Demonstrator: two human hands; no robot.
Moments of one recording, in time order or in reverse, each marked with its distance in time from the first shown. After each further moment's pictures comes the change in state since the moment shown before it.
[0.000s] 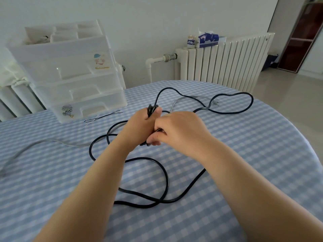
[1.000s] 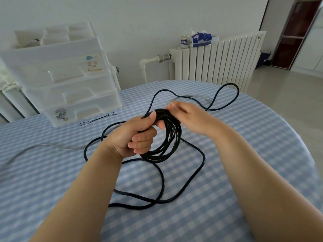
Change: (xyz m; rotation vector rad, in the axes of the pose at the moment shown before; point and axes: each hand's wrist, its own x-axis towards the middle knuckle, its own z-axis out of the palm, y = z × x) left_hand -0.004 -0.013 -0.014 -0.936 -0.728 -0.105; right_hand 0.003 0.067 0.008 0.662 -0.012 0.260
